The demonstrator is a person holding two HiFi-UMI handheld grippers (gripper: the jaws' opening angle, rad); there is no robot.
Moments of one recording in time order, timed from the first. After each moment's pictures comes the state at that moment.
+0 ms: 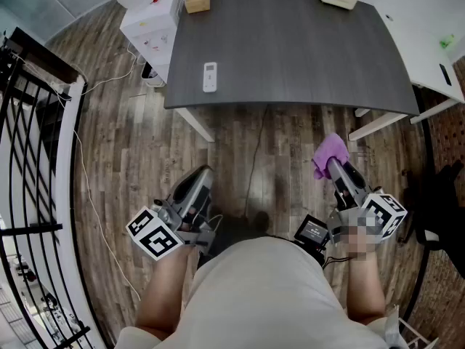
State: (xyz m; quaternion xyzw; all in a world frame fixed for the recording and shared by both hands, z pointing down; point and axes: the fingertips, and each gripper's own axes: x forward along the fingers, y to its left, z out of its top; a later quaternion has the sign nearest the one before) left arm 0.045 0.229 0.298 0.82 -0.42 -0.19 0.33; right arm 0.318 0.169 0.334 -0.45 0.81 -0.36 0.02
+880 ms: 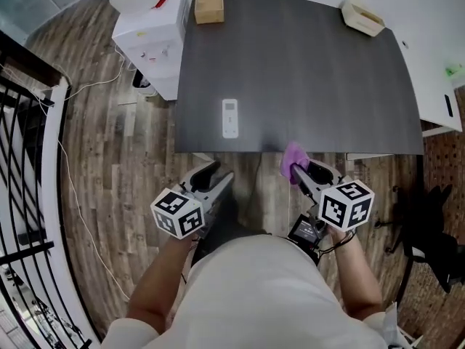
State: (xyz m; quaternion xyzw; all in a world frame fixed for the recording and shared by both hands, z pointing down) left arm -0.033 0.038 0.426 0.86 -0.39 0.02 0.34; right arm 0.135 0.007 0.399 -0.39 0.84 -0.31 -0.22
